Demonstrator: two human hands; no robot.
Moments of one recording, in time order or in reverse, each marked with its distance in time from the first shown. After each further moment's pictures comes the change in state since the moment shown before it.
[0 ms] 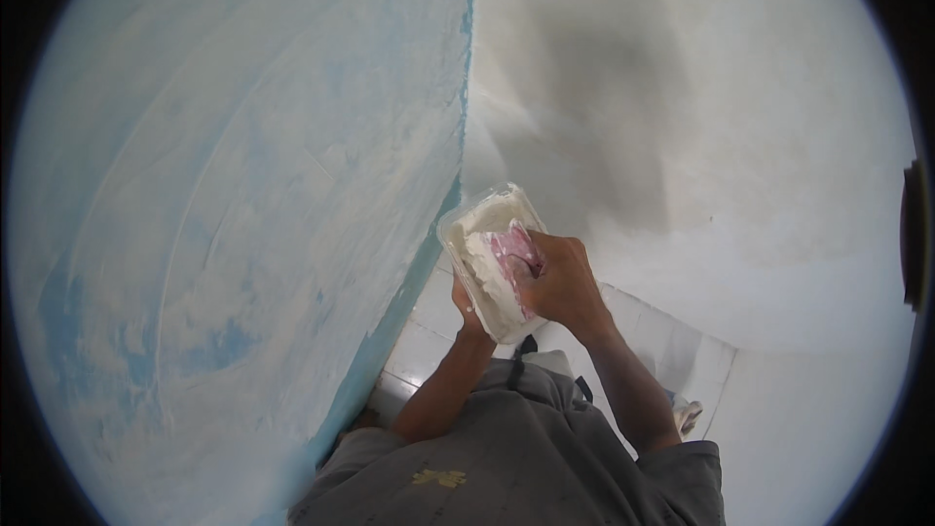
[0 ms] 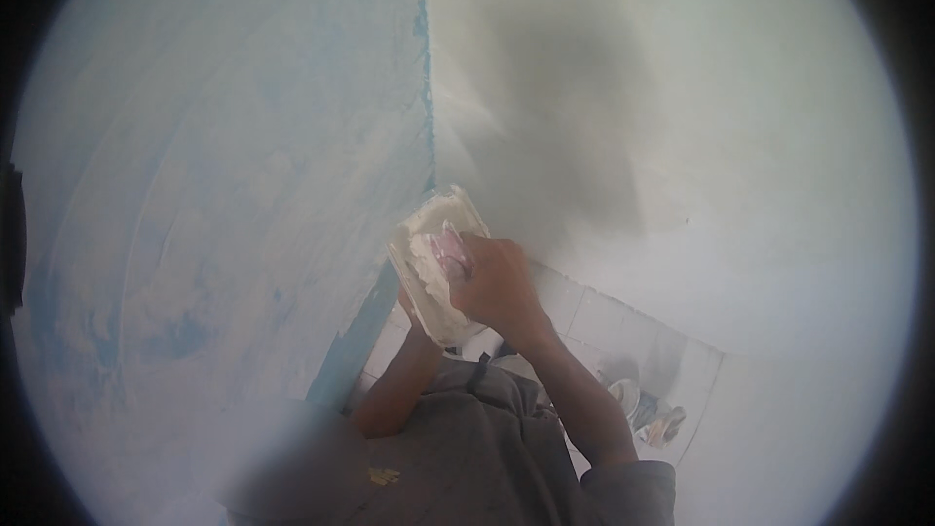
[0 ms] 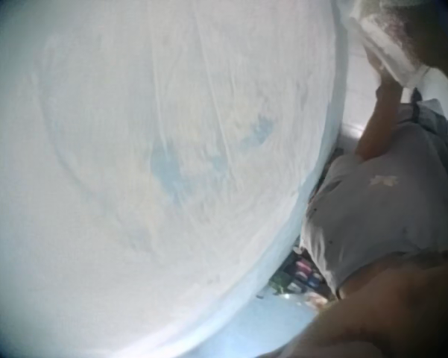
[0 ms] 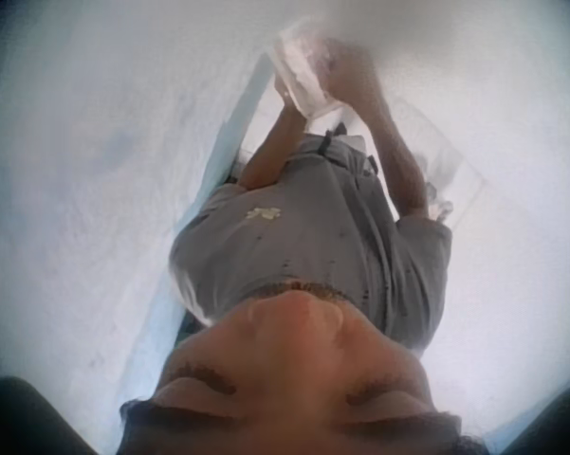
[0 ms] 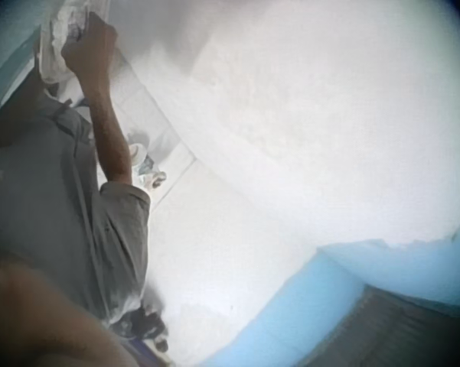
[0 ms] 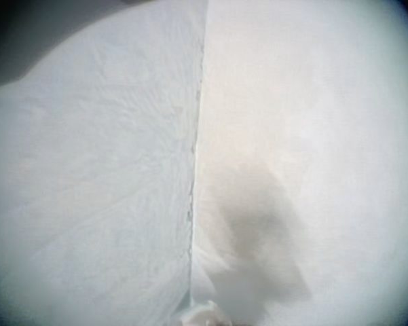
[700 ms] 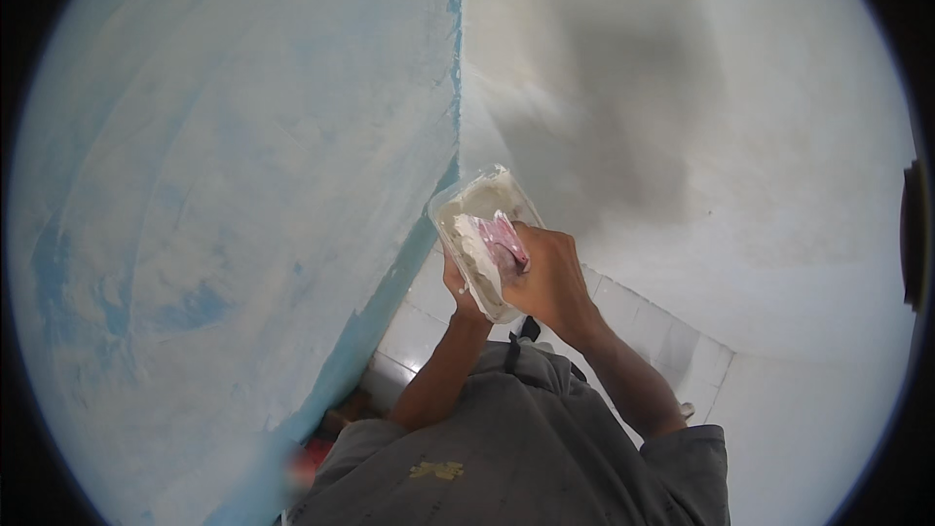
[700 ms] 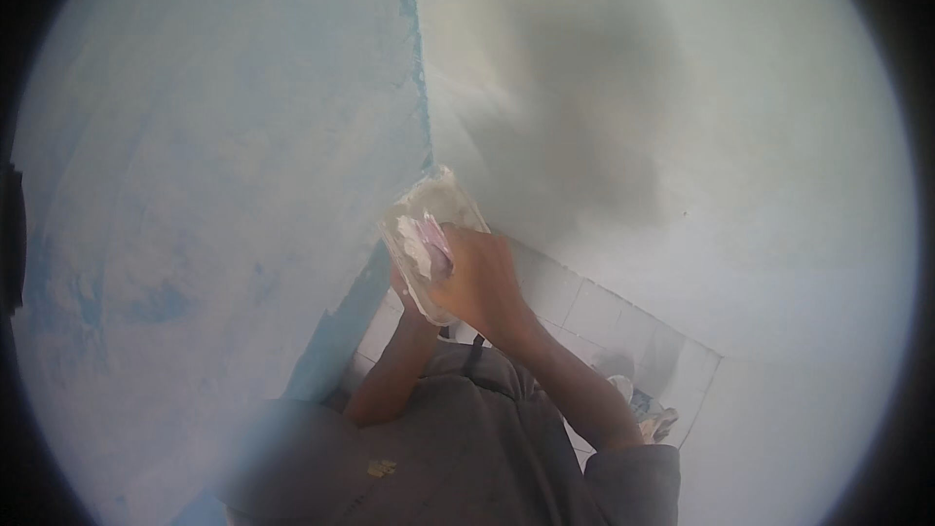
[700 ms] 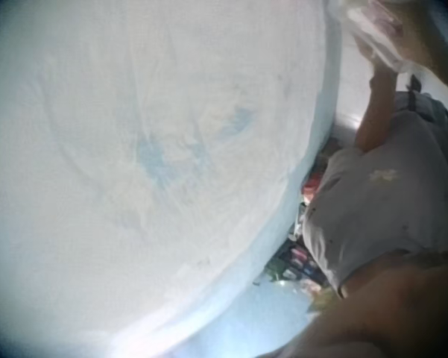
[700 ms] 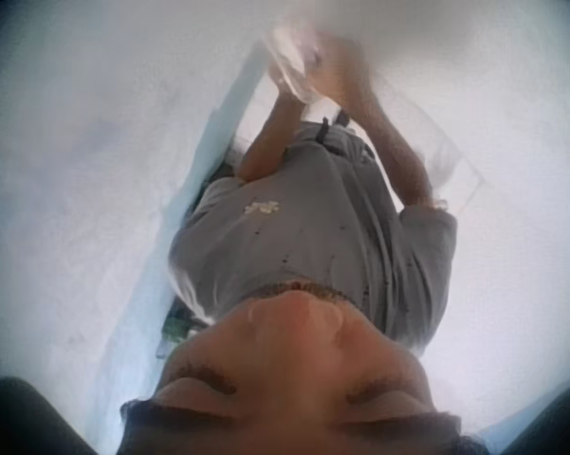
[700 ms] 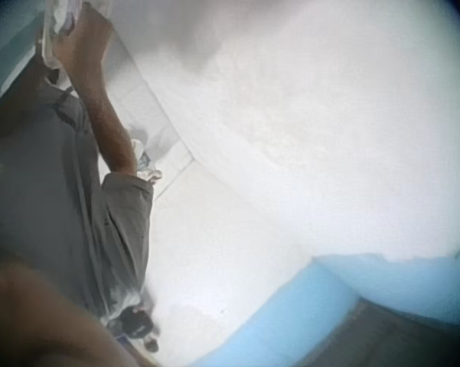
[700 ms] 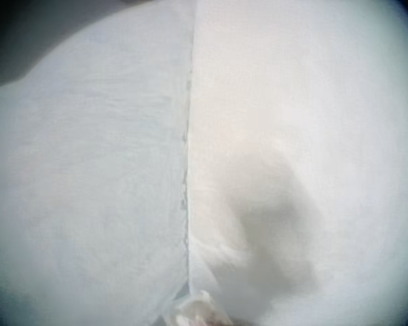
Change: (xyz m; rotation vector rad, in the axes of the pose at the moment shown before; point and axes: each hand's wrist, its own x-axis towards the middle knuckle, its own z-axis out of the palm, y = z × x) left_hand 0.009 -0.014 0.015 -0.205 -0.136 0.021; right_hand -0.002 0.000 -0.001 -0.033 -0.033 -0.104
